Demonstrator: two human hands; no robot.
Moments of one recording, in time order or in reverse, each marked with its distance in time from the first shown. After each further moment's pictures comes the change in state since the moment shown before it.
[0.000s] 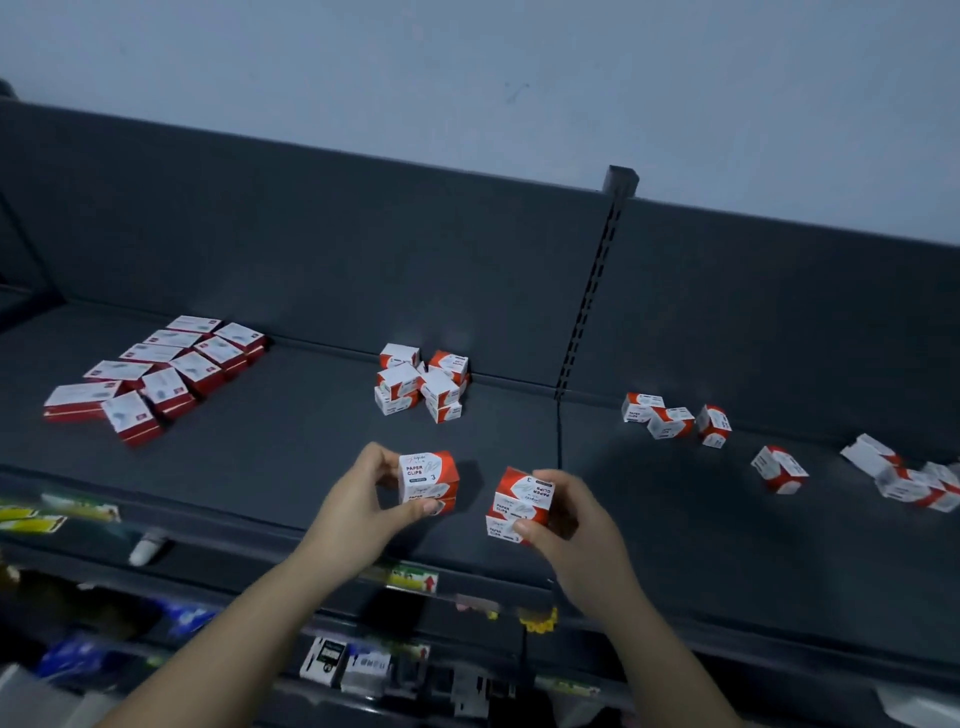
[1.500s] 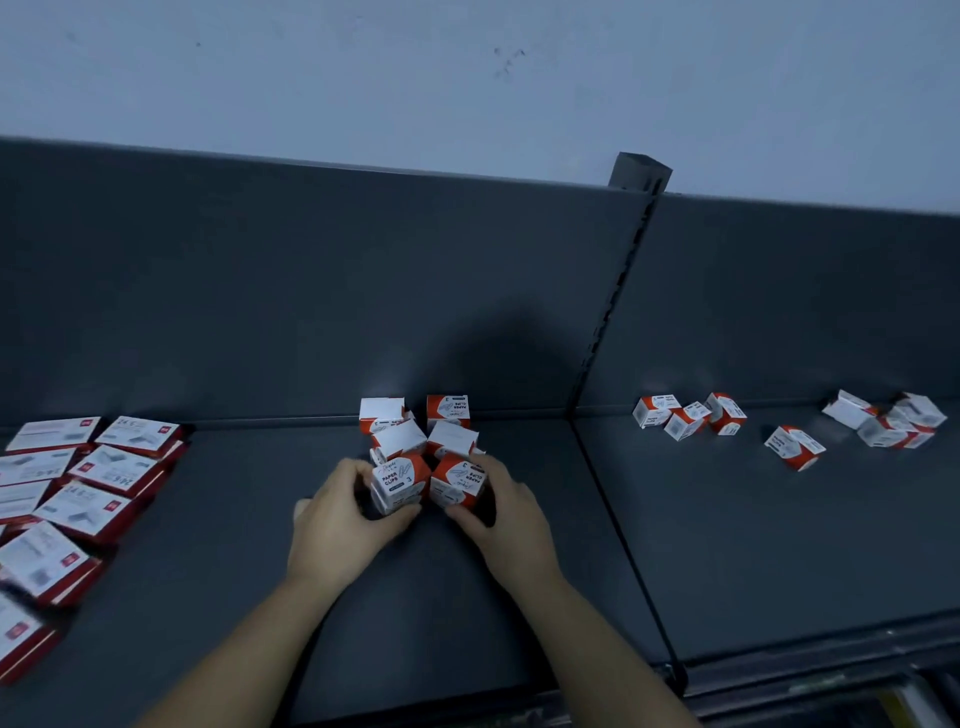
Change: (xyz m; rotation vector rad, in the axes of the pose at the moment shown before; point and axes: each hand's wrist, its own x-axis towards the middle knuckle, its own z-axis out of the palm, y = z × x) left_hand 0.166 -0.097 -0.033 0.159 0.009 0.099; right_hand 0.146 -0.001 0.138 -0.386 0.236 0.049
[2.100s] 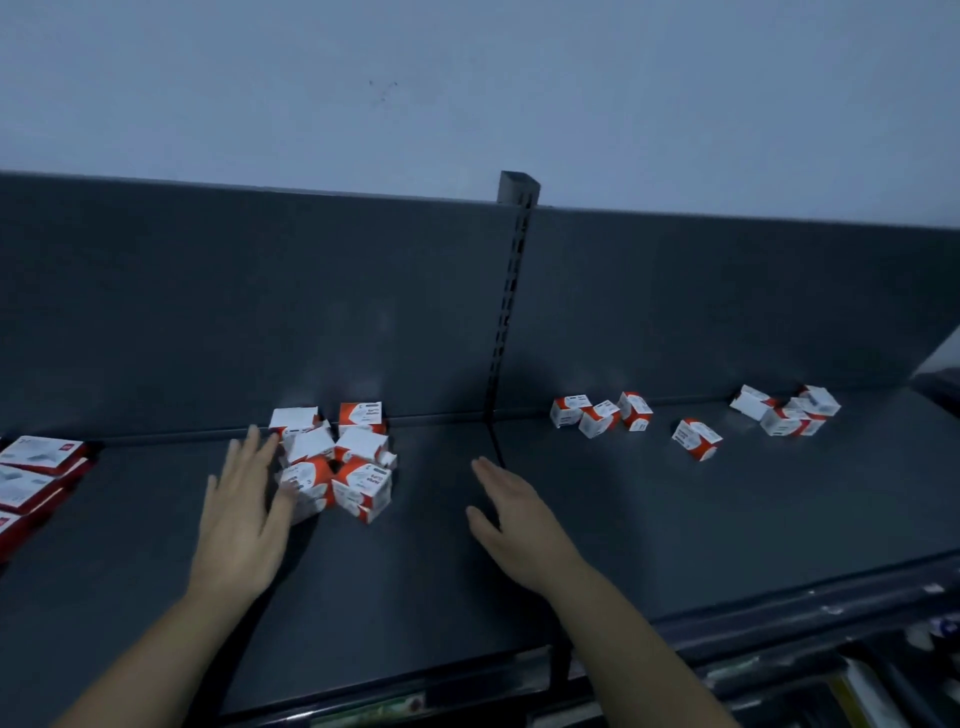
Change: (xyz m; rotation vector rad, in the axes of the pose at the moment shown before) left_hand -0.011 0.020 0.007 0.085 0.087 0.160; right_hand -0.023 0.056 -0.113 -0.222 -0.169 -0.099
